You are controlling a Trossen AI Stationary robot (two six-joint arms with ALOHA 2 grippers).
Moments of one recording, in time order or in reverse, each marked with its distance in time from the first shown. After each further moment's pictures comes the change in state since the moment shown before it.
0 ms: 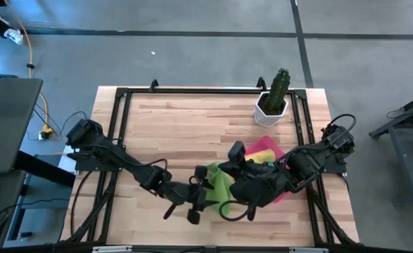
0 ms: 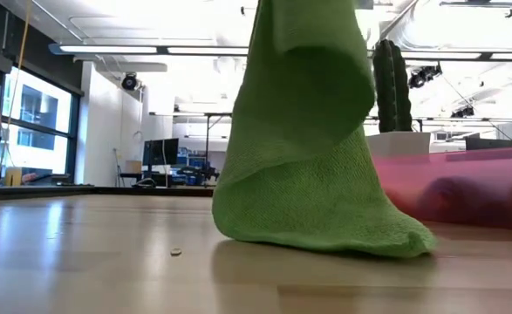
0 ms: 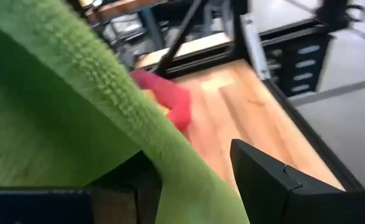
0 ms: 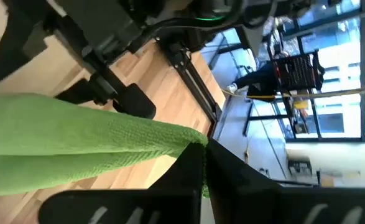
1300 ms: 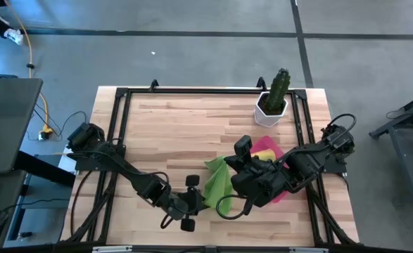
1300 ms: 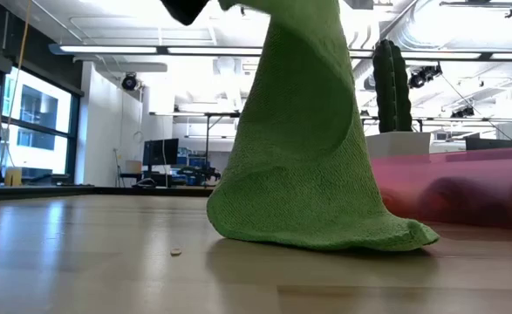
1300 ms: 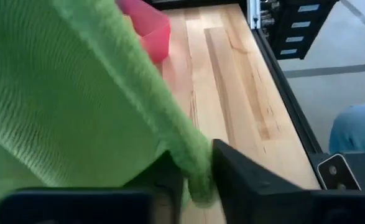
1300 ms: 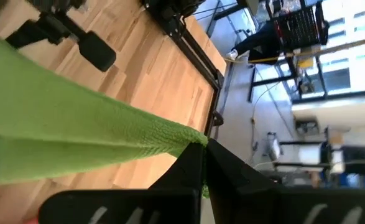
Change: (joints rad) left arm -0.077 0.042 0.000 -0.202 -0.035 -0.343; right arm 0.000 0.000 0.001 -0.143 0.078 0.217
